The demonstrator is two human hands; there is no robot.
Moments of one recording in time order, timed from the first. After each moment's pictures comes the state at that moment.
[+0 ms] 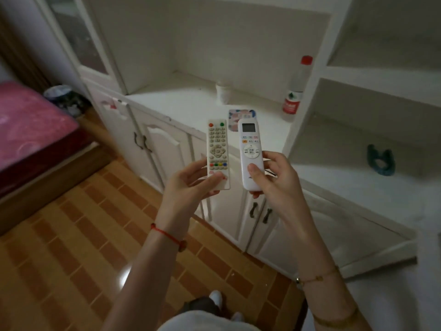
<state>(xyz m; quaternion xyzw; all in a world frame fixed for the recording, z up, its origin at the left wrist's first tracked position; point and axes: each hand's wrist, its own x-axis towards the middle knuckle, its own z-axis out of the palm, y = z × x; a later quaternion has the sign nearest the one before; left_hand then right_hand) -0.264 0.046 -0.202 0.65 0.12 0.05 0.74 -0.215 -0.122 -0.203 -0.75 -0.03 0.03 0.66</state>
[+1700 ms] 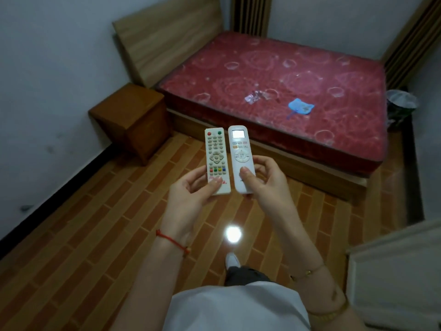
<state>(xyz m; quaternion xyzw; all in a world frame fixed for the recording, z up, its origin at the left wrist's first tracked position) -0.460 0.698 -0.242 0.35 0.56 0.51 0.56 -0.305 0.729 -0.251 -0.54 -0.49 0.51 0.45</state>
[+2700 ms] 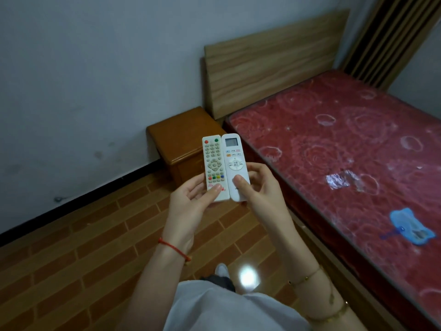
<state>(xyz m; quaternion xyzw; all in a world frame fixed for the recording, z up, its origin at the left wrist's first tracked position) -0.636 1.160 -0.254 0.18 0.64 0.63 0.41 -0.521 1.259 -0.263 -0.41 -0.65 0.57 0.29</state>
